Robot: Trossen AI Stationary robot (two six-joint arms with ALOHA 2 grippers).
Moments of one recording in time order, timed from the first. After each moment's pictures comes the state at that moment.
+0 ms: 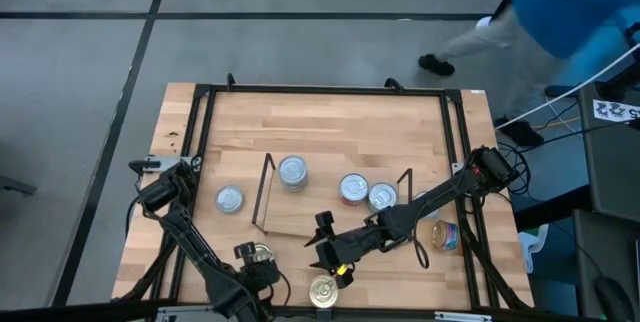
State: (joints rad) left arm -0.87 2.10 1.62 -1.11 -0.32 -1.23; right arm 0.50 1.92 1.44 -0.12 0.19 -0.03
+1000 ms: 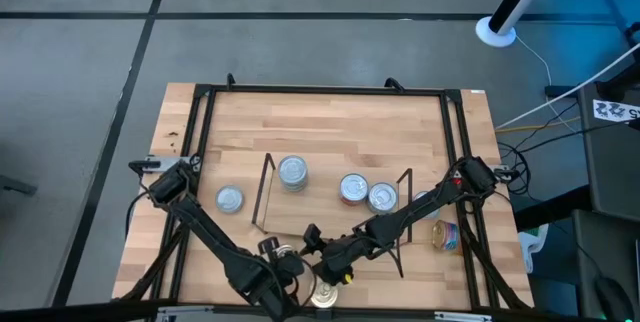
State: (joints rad) left arm -0.74 2.10 1.70 -0.97 -0.36 -1.12; right arm 0.50 2.06 1.44 -0.05 0.17 -0.60
